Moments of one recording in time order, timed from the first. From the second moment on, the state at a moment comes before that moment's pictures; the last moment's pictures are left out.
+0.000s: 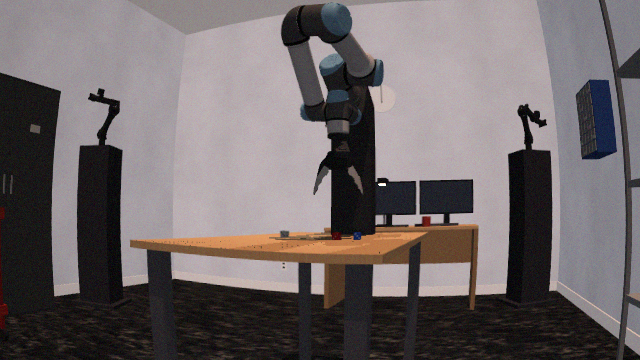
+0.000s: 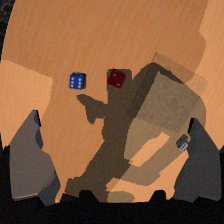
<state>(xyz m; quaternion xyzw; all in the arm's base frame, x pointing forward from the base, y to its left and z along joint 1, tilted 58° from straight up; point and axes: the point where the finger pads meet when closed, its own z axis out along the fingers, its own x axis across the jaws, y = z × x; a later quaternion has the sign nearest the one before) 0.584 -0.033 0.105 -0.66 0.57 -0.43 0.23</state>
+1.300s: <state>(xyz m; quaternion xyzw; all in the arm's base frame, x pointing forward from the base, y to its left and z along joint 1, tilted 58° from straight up) 0.602 -0.026 0.093 -0.87 0.11 -0.49 -0.05</state>
